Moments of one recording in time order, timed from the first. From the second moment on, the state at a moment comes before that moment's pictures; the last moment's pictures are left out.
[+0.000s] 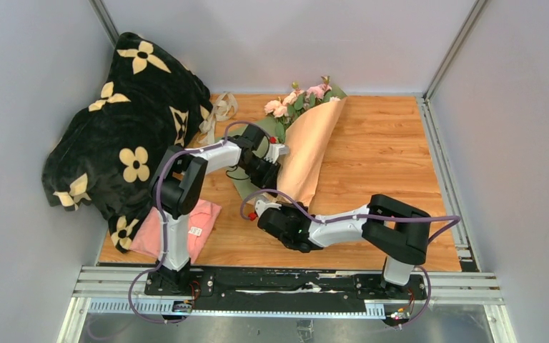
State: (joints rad) left arm -0.49 2.02 1.31 -0.53 0.65 0.12; right arm 1.23 1.73 0.81 -0.01 0.88 -0.40
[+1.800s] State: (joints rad) left arm -0.90 2.07 1.48 -0.49 0.33 0.30; right arm 0.95 0.66 0.73 -0.87 0.88 0.87
